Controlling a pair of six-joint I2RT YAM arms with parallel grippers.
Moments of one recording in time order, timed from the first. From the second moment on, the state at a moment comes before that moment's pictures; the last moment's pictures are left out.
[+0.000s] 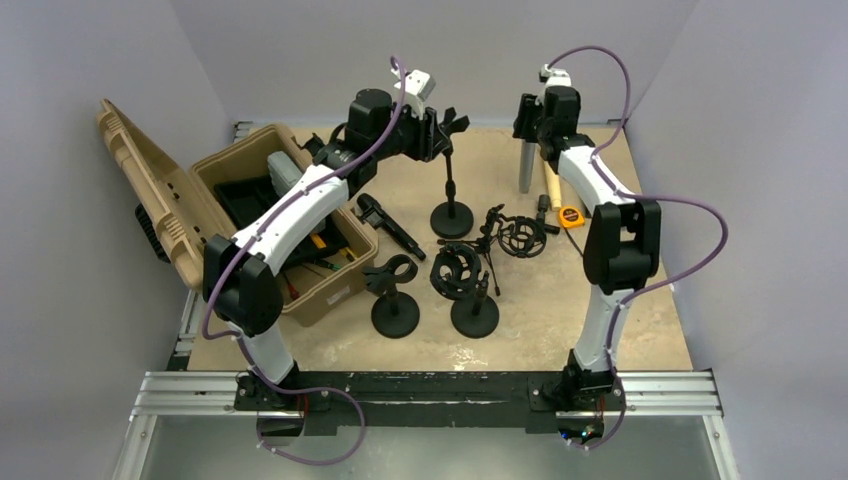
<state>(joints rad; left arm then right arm) -0.53 1.76 1.65 -0.14 0.28 -0.17 0.11 1.97 1.65 -0.06 0.08 0.16</state>
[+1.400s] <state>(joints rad) -0.54 1.82 1.75 -0.22 0.30 -0.25 0.11 2.25 1.72 0.04 0.00 0.16</state>
